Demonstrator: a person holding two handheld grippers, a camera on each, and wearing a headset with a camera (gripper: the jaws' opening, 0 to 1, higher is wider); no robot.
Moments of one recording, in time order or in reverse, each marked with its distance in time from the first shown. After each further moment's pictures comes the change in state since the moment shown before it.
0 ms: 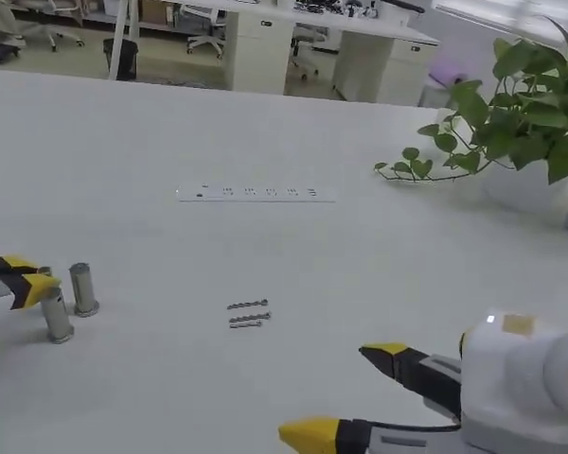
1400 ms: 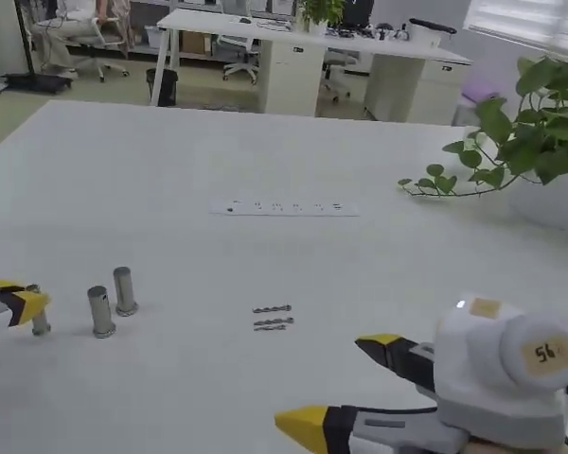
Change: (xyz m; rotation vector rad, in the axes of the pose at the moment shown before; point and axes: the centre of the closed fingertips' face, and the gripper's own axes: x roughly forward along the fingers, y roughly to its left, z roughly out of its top) left arm -0.075 -0.011 -0.018 -0.064 0.039 0.222; right arm 0.007 0.019 0.010 -0.088 0.013 0.036
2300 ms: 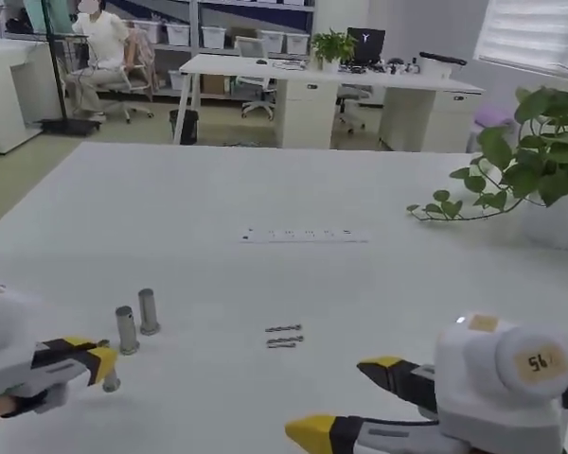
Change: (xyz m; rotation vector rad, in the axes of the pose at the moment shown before) left arm -0.016 -0.092 -0.005 -0.051 -0.024 -0.024; right arm -0.019 0.014 0.001 0.024 -0.037 0.015
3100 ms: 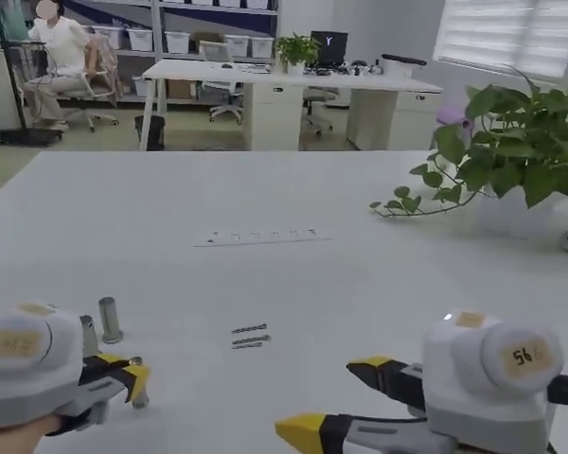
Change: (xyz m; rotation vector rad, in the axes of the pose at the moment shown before) left arm 0.034 -0.057 0.003 0.069 0.018 -0.058; right arm -0.026 -0.012 -0.009 0.040 -0.012 -0.049
